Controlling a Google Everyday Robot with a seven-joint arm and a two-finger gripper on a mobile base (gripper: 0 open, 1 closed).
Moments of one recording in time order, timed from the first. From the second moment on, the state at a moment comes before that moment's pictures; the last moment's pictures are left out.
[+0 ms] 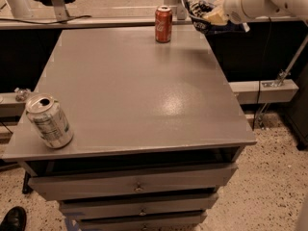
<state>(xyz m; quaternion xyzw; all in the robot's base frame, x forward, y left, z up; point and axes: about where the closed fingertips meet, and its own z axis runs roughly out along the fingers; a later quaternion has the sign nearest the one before) 0.775 -0.206 0.976 -0.46 0.72 -0.07 0.51</state>
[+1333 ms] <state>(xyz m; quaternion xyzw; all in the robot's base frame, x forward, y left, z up) 0.890 -0.197 0.918 -0.44 0.74 -0.09 0.50</state>
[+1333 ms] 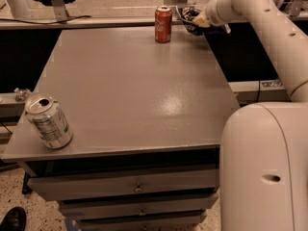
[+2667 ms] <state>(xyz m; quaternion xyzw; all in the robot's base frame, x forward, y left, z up) 0.893 -0.138 0.905 -0.46 0.73 -0.03 0.51</state>
